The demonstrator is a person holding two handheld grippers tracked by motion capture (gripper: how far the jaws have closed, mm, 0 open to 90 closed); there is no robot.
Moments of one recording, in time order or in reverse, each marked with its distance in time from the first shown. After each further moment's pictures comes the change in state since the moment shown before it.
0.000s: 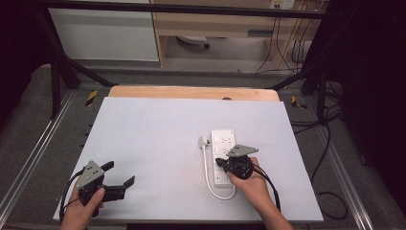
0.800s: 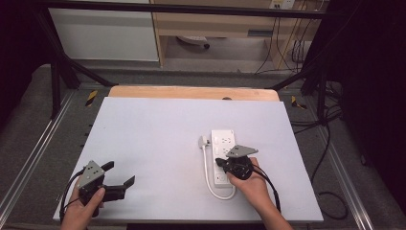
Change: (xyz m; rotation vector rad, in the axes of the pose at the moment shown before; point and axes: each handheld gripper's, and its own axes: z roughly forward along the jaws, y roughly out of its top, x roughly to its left) left arm 0.000 0.000 0.001 0.003 0.001 -0.003; right arm 0.001 -0.001 0.001 -0.004 -0.009 -0.011
